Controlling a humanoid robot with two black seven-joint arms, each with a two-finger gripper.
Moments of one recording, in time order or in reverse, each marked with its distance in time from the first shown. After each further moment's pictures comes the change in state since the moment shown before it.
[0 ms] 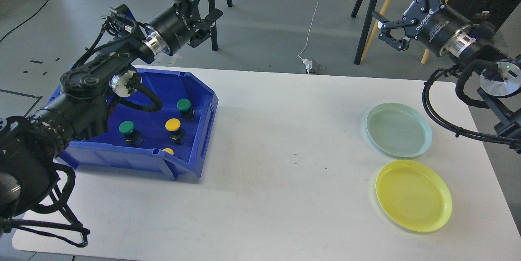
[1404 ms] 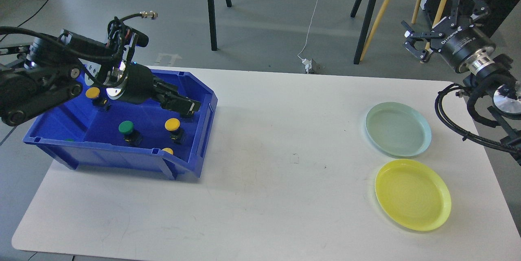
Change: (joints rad) left arm -0.231 0.482 0.584 -0.619 1.245 0.000 0.000; right arm -0.082 0.004 0.032 -0.105 0.160 0.000 -0.001
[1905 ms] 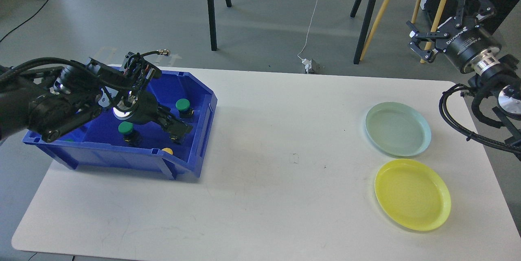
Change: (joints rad) left arm 0.124 -0.194 0.007 0.298 0.106 0.000 0.000; right arm -0.003 -0.012 0.001 -0.002 0.000 0.000 0.001
